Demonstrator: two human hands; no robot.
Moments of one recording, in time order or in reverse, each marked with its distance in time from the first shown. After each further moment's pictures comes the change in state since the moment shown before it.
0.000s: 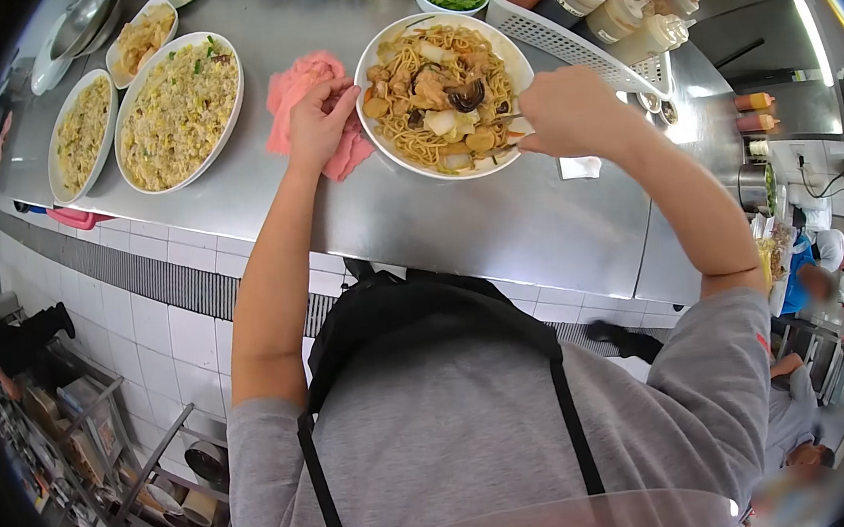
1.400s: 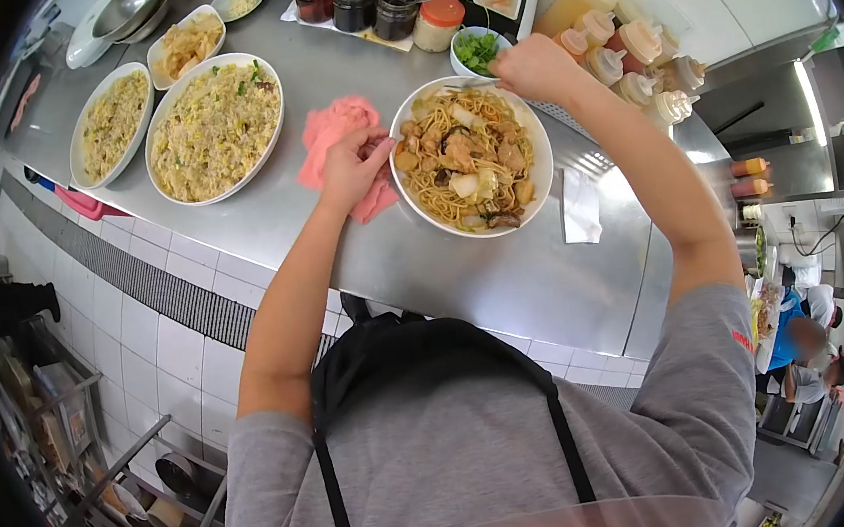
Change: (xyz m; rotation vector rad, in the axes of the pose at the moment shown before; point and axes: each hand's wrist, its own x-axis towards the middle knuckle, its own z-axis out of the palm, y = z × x) left_hand -0.001 0.004 -0.001 -0.116 -0.033 0.007; right_hand 0.131 0.072 -0.003 -0.383 0.371 -0.180
